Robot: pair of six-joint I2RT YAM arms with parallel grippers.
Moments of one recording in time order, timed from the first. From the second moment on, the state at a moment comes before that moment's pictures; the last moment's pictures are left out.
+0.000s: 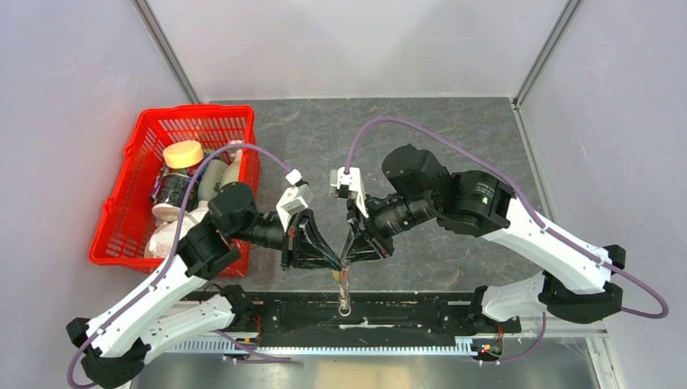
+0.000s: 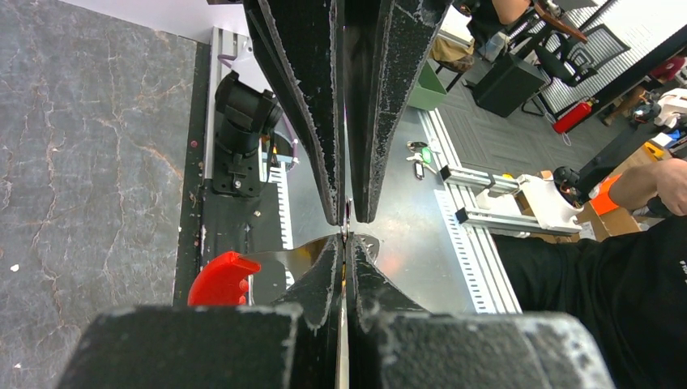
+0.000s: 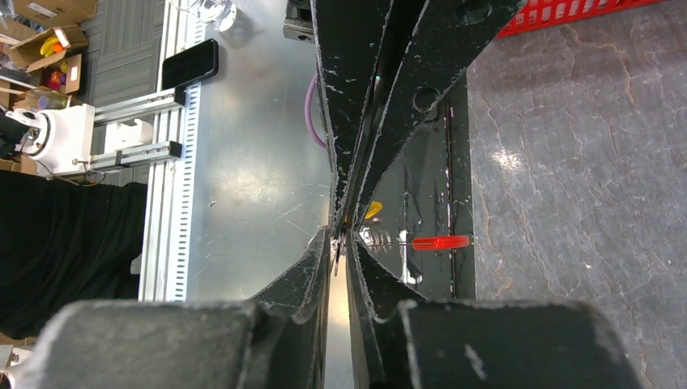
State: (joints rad) left arm -0.84 0.77 0.94 -0.26 0.95 -0.38; right arm 1.14 1.33 1.72 -0.96 -0.58 0.09
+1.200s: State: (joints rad) left arm -0.84 0.77 0.94 -0.29 0.93 -0.37; right arm 1.13 1.31 1.66 -0.92 -0.56 0.11
